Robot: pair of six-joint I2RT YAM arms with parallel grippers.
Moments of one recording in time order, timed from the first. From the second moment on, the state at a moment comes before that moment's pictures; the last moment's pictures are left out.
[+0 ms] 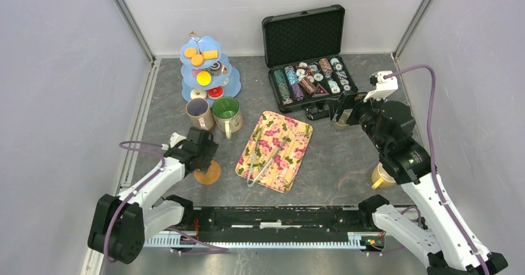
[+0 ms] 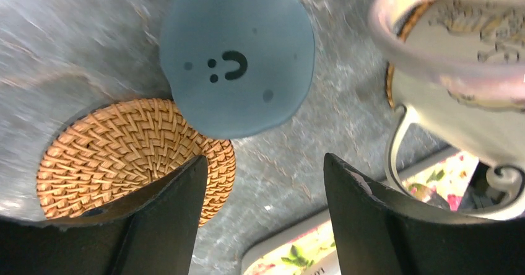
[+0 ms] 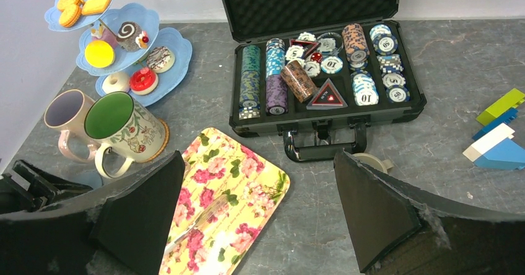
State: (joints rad) left arm -0.31 1.05 0.47 -0.48 -0.27 -1.40; right arm 0.44 0.76 0.98 -0.37 0.16 0.25
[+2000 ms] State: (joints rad) left arm -0.14 0.75 0.44 -0.47 -0.30 -1.06; right arm 0.44 0.81 0.94 -0.37 0.08 0.28
